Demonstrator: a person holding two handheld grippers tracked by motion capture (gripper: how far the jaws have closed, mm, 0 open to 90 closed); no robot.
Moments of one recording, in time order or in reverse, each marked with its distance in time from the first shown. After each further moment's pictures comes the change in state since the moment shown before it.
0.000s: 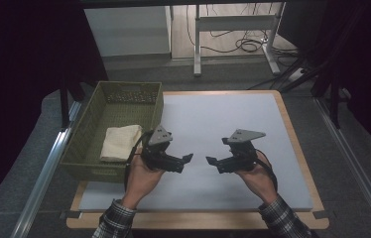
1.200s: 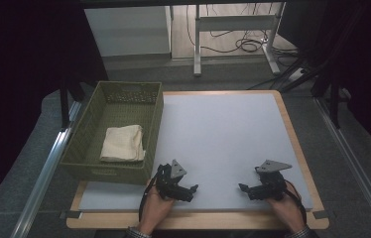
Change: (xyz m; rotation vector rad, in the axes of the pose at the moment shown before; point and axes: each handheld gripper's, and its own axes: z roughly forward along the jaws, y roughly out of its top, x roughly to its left) left arm -0.032 -0.095 0.066 0.228 0.074 -0.021; right arm -0.027 -0.123 -0.034 0.187 -0.141 0.061
